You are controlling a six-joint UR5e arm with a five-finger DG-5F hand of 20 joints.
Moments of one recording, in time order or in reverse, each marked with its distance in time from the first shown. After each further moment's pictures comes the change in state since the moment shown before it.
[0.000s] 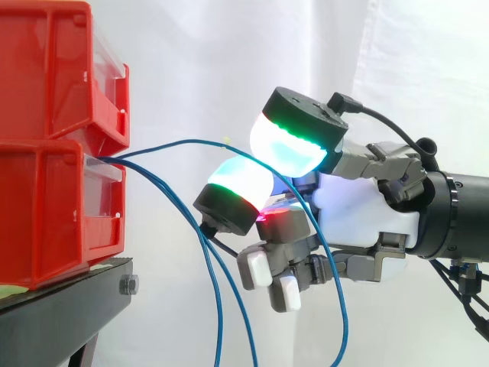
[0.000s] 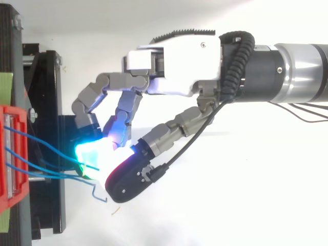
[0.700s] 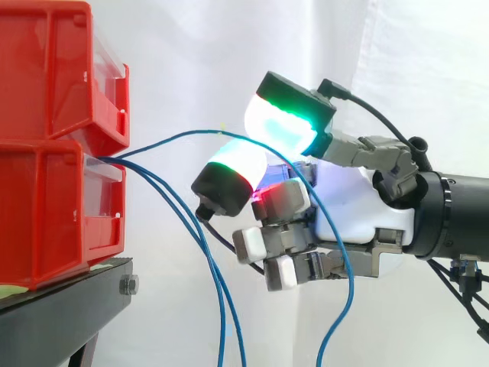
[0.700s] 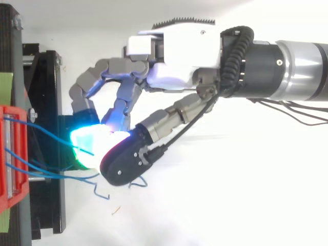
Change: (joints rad) arm 0.000 0.000 -0.001 0.003 0.053 0.150
